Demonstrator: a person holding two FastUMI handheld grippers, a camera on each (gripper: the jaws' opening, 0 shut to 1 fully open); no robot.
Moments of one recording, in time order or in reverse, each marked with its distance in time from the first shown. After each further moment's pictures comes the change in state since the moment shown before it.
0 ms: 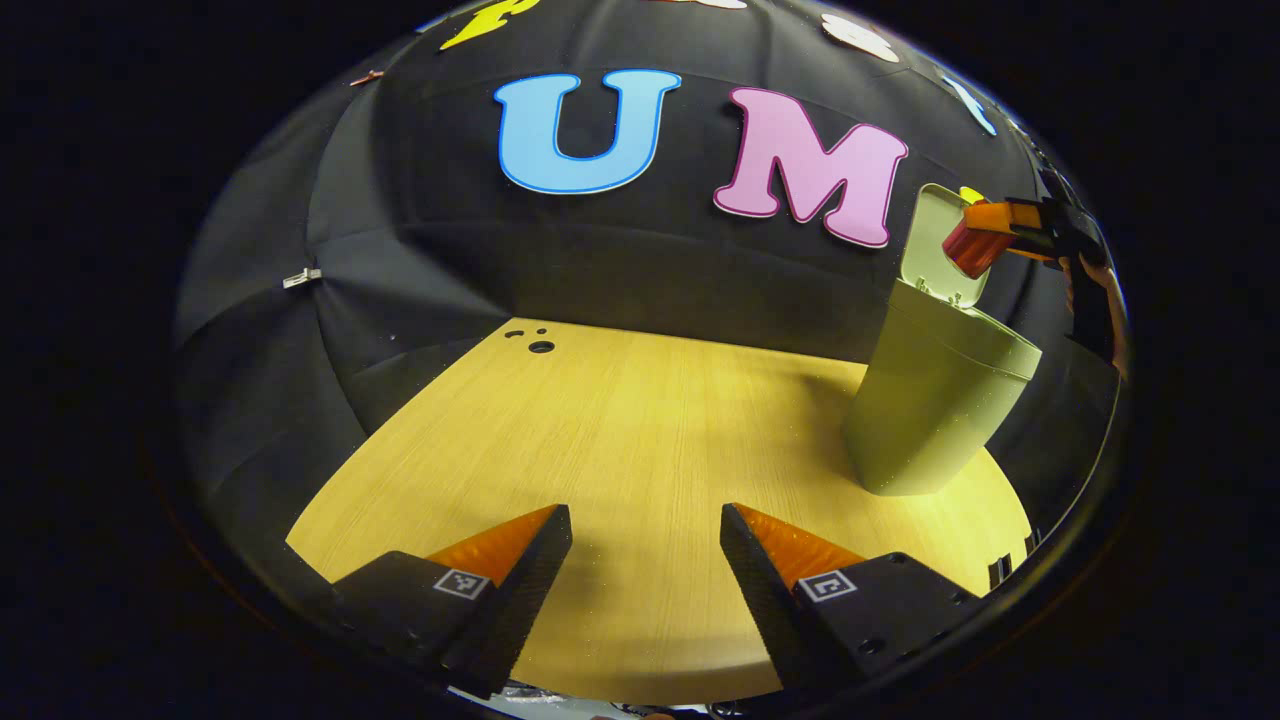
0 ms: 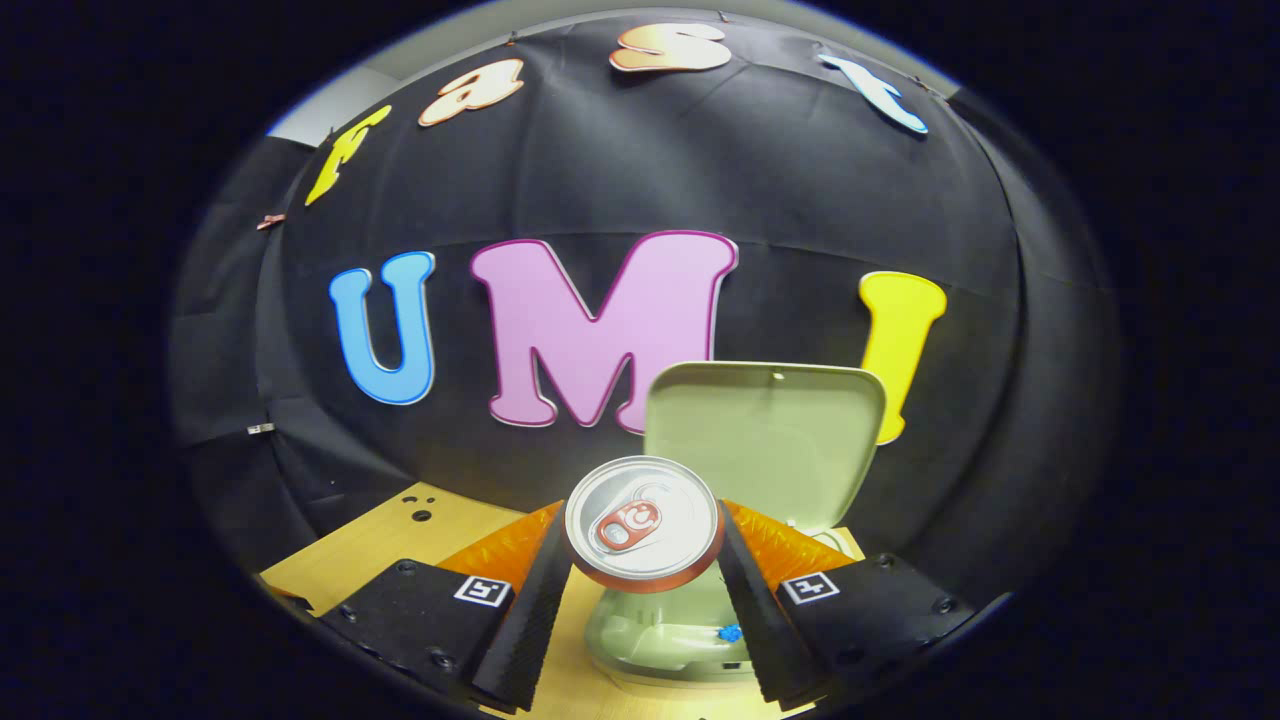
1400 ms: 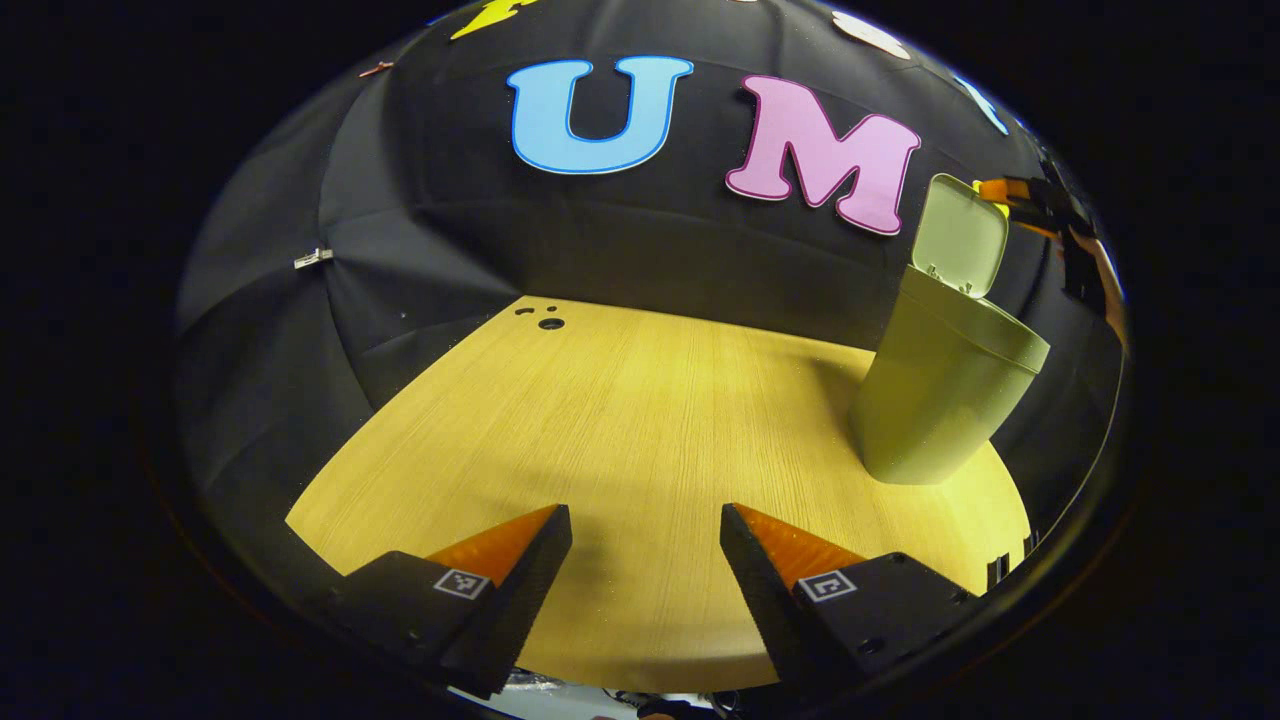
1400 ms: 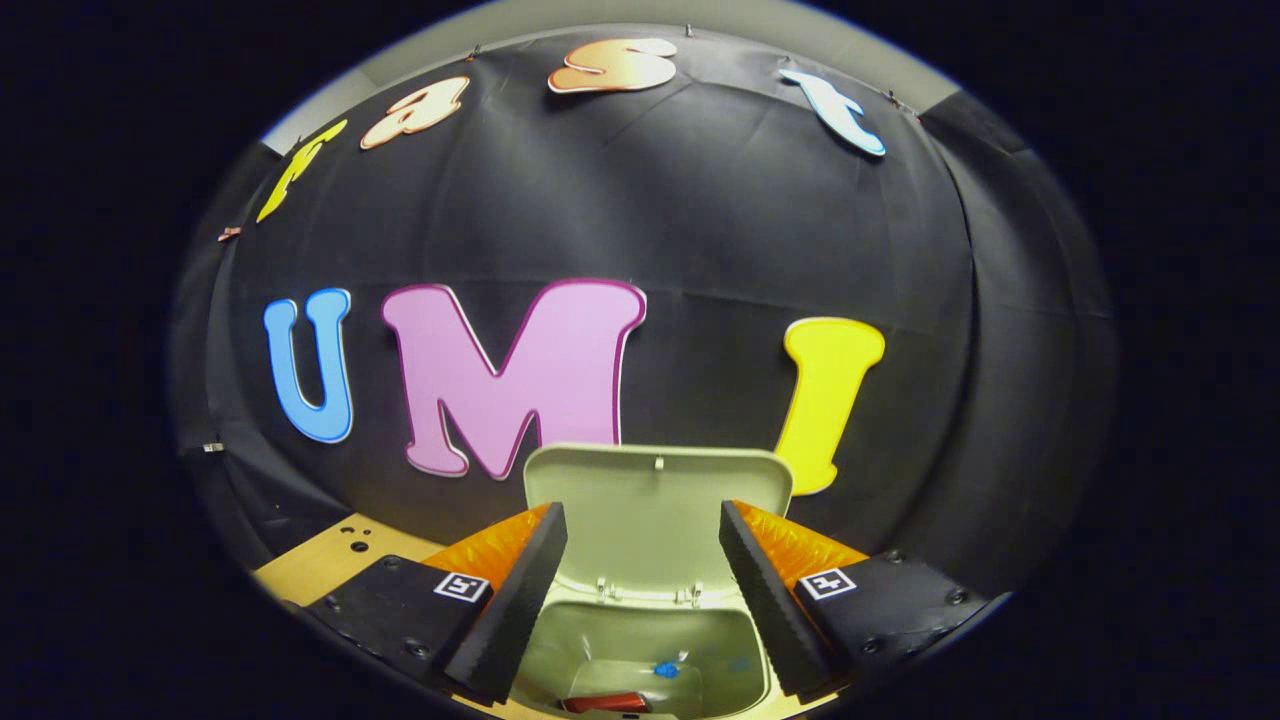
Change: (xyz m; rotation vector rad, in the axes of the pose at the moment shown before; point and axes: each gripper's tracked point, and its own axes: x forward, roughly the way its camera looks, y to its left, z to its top) left arm -0.005 0.002 -0.021 -0.033 0.059 0.039; right arm 0.028 -0.060 0.081 -0.022 -0.138 -0.138
